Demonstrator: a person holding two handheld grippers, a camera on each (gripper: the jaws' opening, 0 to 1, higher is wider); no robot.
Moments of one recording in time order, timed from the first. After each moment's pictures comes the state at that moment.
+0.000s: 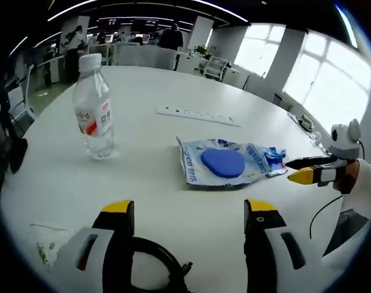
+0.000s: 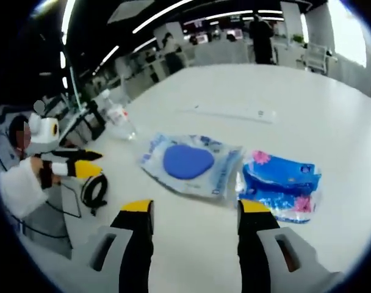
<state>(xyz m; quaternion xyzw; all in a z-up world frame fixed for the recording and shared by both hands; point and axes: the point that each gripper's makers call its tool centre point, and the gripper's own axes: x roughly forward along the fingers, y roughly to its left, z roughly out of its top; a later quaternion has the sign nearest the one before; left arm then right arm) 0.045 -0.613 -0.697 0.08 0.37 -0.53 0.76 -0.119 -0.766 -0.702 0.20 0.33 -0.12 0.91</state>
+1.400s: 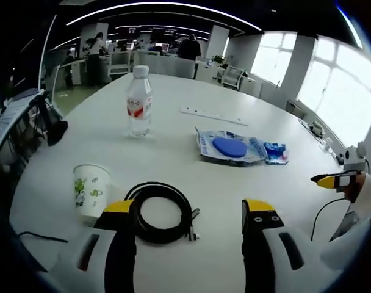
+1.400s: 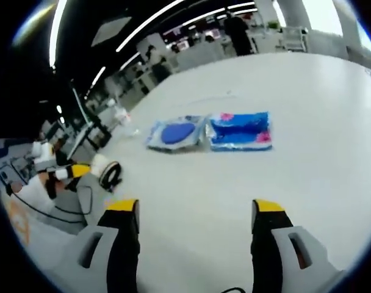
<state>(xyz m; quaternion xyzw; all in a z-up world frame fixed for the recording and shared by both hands) 0.020 -0.521 -0.677 0.06 0.35 -0.46 0.81 -0.240 -0.740 -0.697 0.31 0.28 -0.16 0.89</state>
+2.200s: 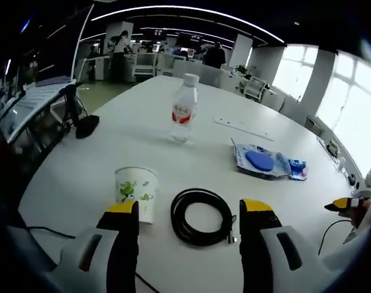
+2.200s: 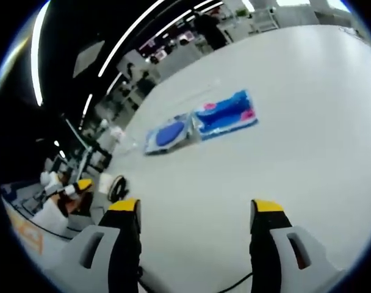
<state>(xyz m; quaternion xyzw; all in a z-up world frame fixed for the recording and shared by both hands) 0.079 -0.469 -0.670 0.05 0.35 -0.39 0.85 -0.260 -0.728 -0.708 0.39 0.27 -0.19 0.86</state>
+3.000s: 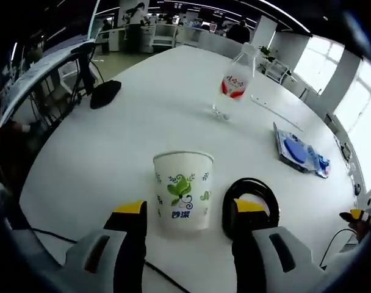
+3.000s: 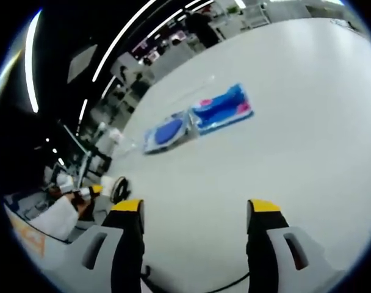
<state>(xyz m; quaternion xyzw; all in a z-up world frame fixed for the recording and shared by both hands) 0.120 -0.448 -0.731 0.05 0.46 -0.34 0.82 -0.262 -0.718 -0.705 0.41 0.26 -0.20 0.85</state>
